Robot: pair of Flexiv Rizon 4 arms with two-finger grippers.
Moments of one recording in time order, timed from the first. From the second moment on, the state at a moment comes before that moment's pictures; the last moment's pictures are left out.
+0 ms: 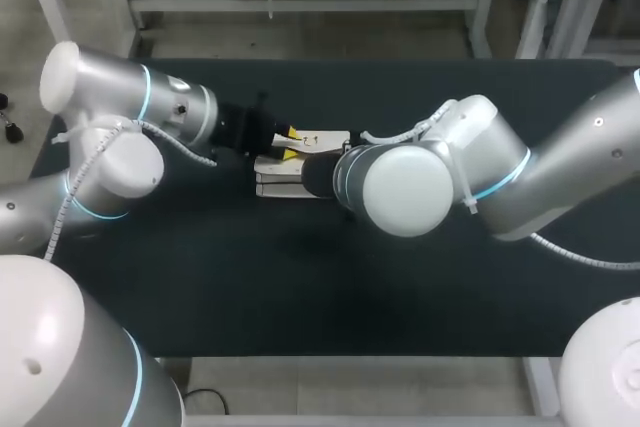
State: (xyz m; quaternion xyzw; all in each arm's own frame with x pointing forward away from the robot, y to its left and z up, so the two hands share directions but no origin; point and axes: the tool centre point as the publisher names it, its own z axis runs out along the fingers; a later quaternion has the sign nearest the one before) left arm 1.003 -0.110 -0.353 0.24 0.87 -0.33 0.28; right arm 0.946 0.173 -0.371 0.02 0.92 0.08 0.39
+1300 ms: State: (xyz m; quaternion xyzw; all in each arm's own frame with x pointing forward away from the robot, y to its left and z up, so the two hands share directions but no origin) left arm 0.970 -0.064 -0.285 0.13 0.92 -0.32 0.20; right arm 0.956 0.157 -0.280 -0.04 0.92 0.11 0.37
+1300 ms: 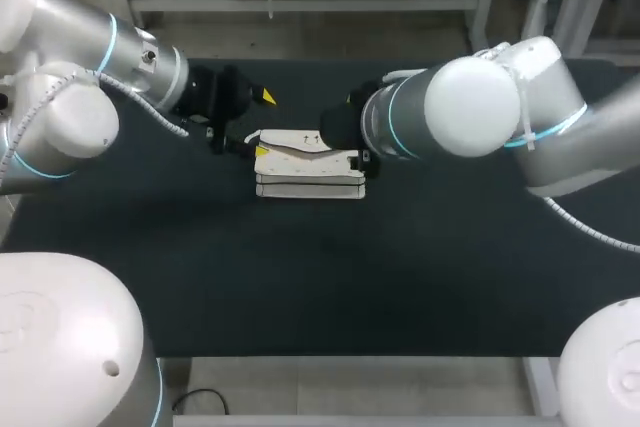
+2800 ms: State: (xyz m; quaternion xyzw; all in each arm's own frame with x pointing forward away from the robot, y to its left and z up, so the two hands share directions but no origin) left arm 0.945 -0.060 -0.270 -0.13 0.96 -0.23 -0.03; right arm 0.970 0.106 -0.265 0.15 0.97 0.08 0.15
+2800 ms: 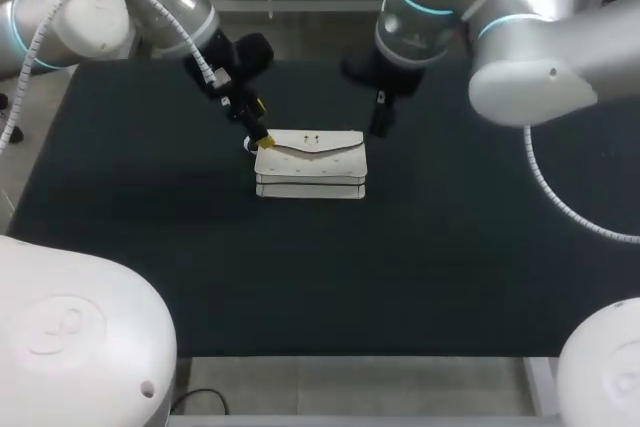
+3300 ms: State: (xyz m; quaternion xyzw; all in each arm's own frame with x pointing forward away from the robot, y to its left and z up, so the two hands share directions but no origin) left arm 0.941 -0.045 -0.278 -0.37 0.90 -0.22 -0.07; right arm 0.945 0.085 -0.268 0.37 0.92 0.10 0.08
